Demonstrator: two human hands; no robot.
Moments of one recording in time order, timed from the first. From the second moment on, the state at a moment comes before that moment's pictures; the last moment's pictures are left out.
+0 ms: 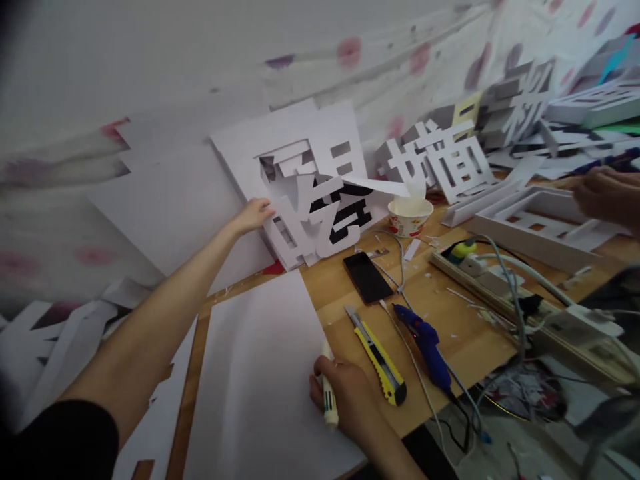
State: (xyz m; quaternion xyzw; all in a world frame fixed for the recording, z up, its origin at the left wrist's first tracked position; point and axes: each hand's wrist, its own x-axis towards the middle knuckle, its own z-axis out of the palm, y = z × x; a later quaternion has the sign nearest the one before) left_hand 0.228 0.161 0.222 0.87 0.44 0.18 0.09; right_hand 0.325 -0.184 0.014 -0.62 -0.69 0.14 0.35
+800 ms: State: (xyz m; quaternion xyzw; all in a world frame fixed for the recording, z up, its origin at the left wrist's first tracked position) left_hand 0.245 0.187 0.192 0.82 0.50 0.26 -0.01; right_hand 0.324 -0.183 0.014 -0.61 -0.72 0.07 0.31
